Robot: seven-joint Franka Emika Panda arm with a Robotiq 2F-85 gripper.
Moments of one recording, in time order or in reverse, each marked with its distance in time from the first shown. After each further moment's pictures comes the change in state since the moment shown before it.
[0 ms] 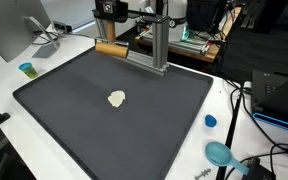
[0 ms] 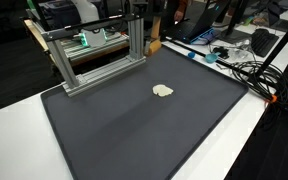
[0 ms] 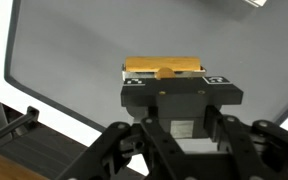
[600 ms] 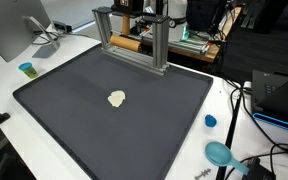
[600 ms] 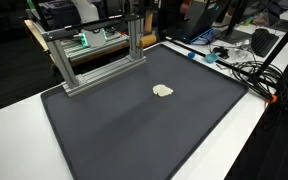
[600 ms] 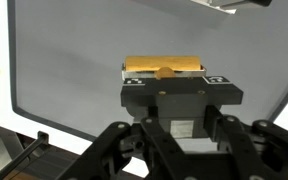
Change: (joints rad) arm 0.024 -0.170 0.014 -0.181 0.019 0.014 0.184
